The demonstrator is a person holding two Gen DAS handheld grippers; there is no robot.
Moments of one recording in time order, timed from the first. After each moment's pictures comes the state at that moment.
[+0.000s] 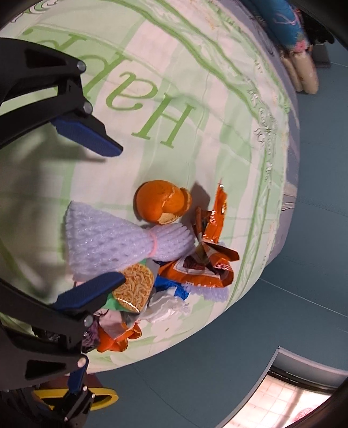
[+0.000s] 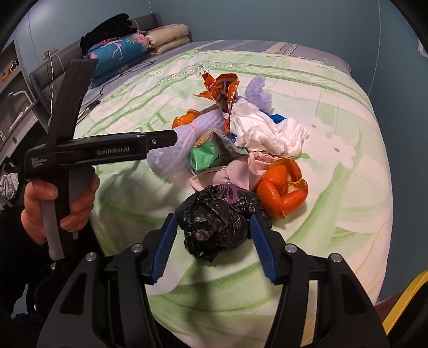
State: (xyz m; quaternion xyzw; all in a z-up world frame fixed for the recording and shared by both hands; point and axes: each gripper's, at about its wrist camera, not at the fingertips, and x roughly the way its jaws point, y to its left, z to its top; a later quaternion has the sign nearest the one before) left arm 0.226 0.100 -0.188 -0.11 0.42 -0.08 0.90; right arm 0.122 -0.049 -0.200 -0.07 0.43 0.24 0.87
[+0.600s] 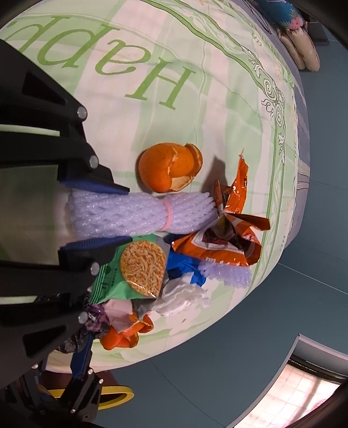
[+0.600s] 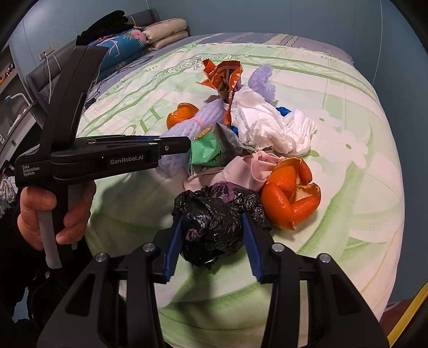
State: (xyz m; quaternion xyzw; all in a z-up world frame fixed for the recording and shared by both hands) left arm 0.243 0.072 -0.197 -0.09 0.45 -0.12 0.88; right arm 0.144 -0.044 -0.214 -0.06 0.45 0.25 0.86
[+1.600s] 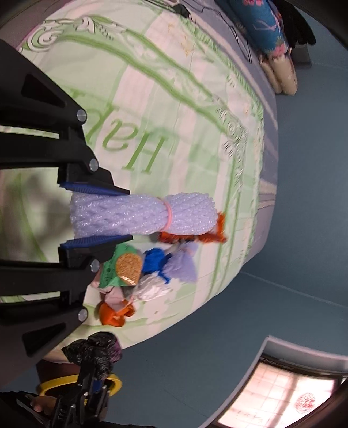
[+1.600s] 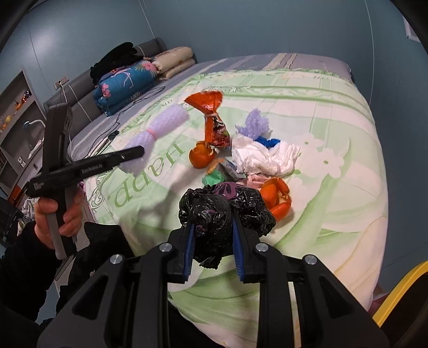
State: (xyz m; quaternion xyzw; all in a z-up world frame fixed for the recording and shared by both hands) left arm 0.171 0.131 -0.112 -0.09 0.37 -0.07 0.92; right arm 0.100 -0.090 -0.146 0.00 0.39 0.28 0.88
